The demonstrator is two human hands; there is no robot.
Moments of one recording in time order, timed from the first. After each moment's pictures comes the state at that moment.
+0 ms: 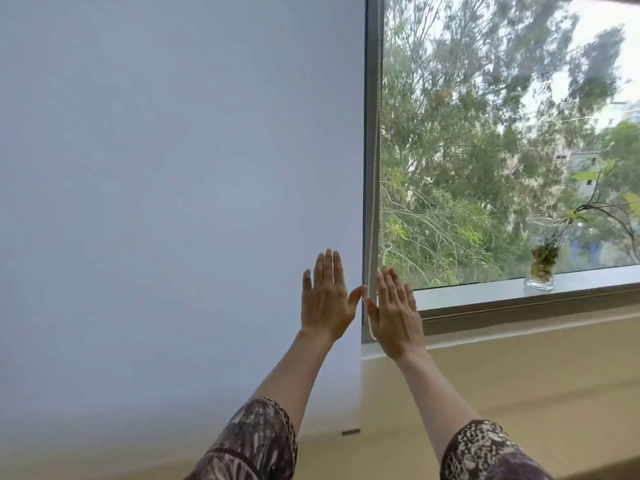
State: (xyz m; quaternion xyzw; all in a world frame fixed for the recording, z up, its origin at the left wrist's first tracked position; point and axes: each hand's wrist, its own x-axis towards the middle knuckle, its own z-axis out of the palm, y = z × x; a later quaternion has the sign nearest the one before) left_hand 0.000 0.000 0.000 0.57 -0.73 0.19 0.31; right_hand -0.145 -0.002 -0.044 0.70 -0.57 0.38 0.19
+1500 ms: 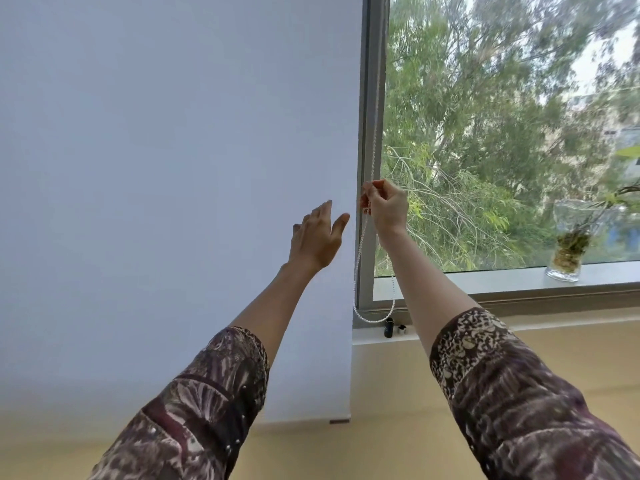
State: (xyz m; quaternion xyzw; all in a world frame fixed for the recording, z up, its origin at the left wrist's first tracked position) left_hand -0.022 -0.073 0.060 0.57 -0.72 0.02 0.40; right_hand -0.157 -0.101 0.100 0.54 -0.41 0.69 -0.25
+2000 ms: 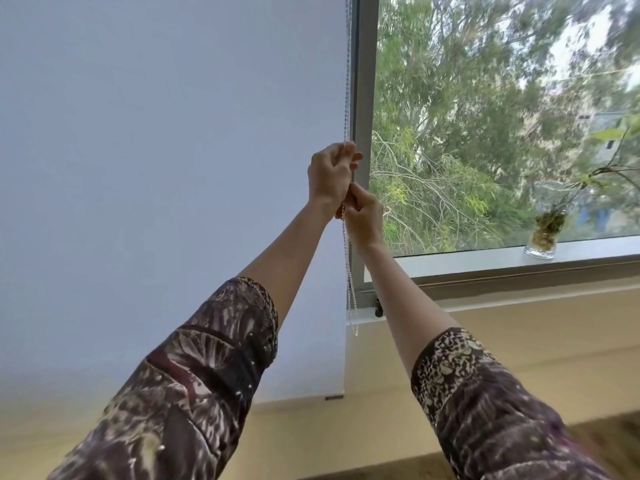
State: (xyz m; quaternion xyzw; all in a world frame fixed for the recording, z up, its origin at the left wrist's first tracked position) left_hand -0.060 -0.049 0.133 0.37 -0.59 -0.26 0.67; right_hand -0.127 -0.063 0.063 0.61 -0.38 0.67 -0.19
